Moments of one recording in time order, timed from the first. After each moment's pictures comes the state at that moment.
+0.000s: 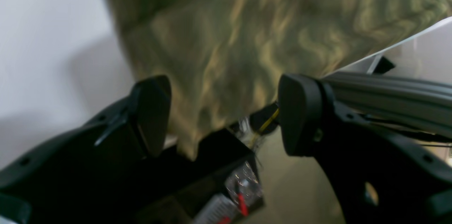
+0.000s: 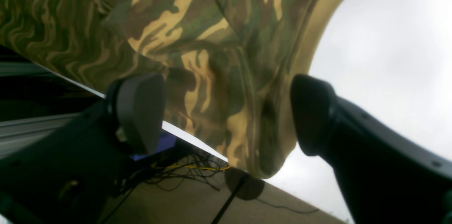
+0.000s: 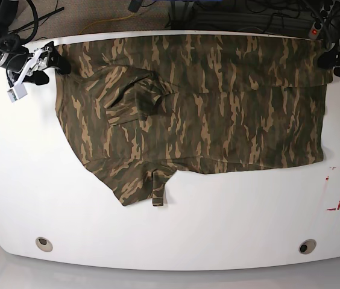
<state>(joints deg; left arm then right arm) 29.1 -40.2 -40.4 90.2 -78.0 -42.8 80.3 -26.1 29.0 35.3 96.3 68.2 40.9 -73.0</state>
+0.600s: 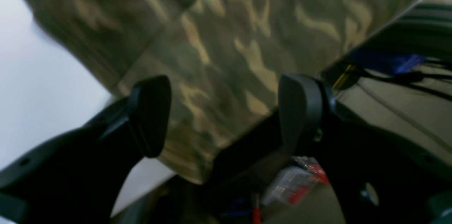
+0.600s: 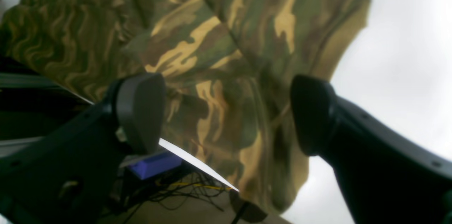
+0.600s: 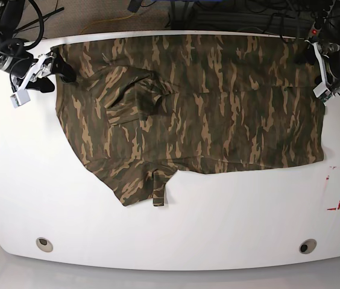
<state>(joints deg) 26.1 -34.6 -27.9 111.9 -49.0 -42.8 78.8 -22.1 25.9 35.1 96.3 68.5 41.0 -73.6</state>
